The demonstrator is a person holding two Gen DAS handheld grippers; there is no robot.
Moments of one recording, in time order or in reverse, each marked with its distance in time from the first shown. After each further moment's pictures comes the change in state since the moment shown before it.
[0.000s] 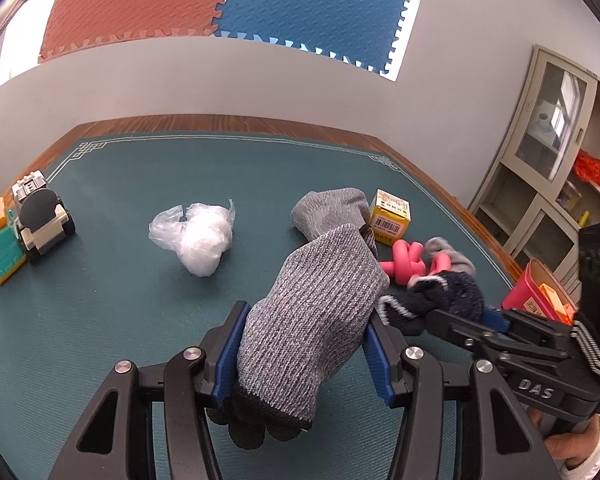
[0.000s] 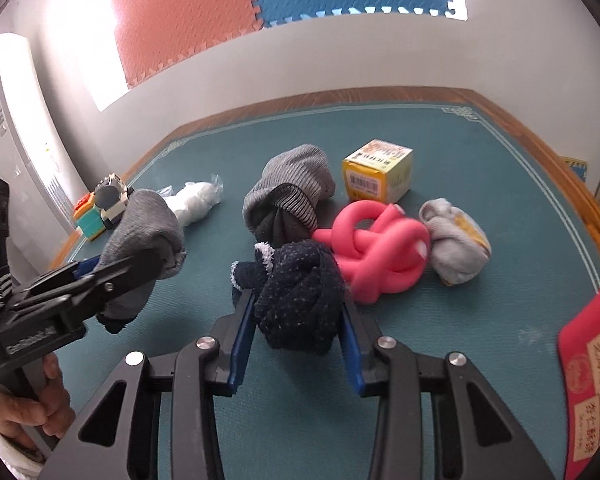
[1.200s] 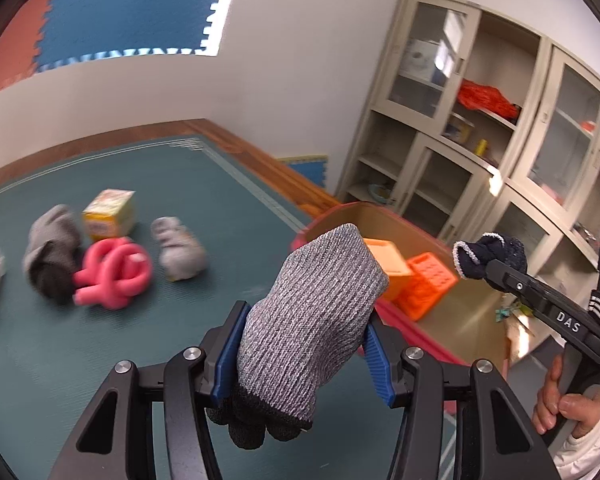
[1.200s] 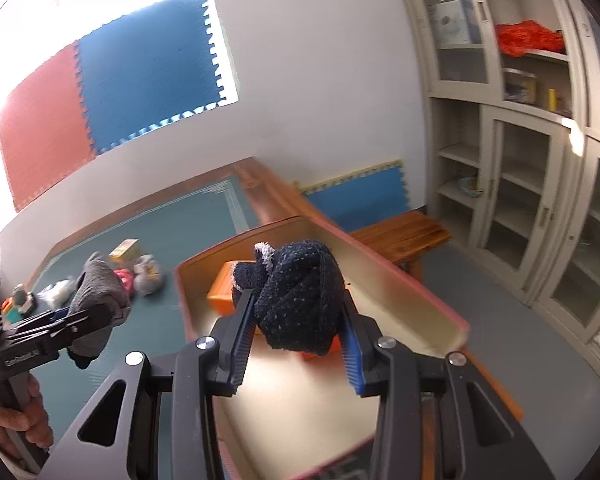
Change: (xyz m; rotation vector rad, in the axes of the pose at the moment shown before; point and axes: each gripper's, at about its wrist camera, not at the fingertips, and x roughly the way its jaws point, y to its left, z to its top) left arm 0.016 -0.232 -0.022 0.261 0.080 -0.347; right arm -0.247 -0.191 -0.096 0.317 -0.299 -0.459
